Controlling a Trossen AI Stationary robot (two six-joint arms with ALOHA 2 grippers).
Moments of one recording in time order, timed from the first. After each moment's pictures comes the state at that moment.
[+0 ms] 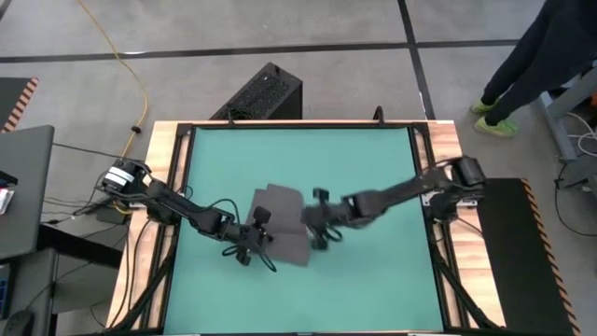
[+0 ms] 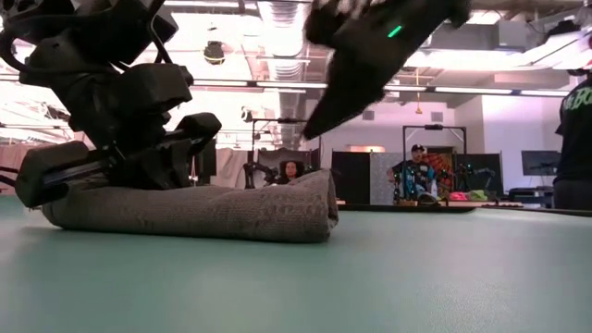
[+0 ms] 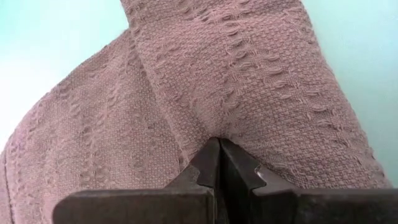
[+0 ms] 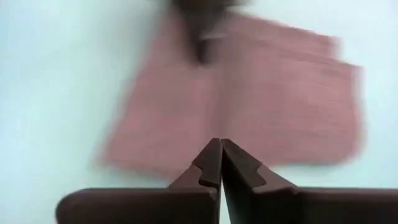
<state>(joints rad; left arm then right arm) -0.33 1.62 0.58 0.11 -0.23 0.28 0.19 1.71 1.14 -0.21 0.23 0.12</state>
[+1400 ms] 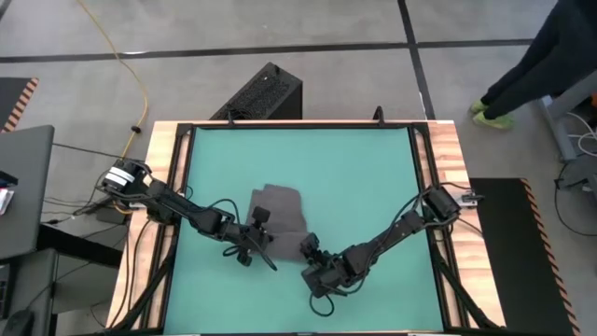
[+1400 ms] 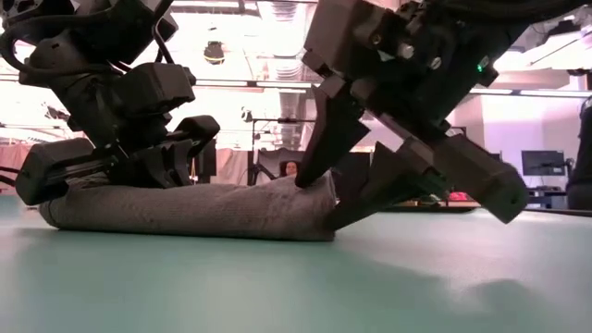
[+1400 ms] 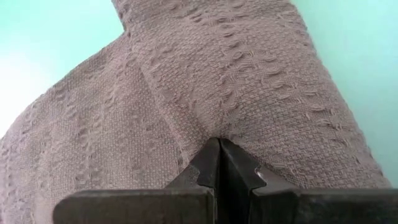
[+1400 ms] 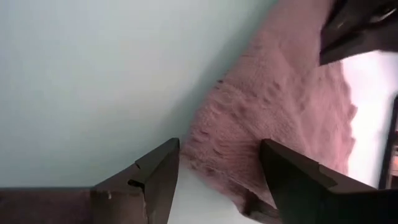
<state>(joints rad) -0.33 1.62 0.58 0.13 -0.24 0.23 0.51 2.05 1.32 -0.31 0.64 -0.36</state>
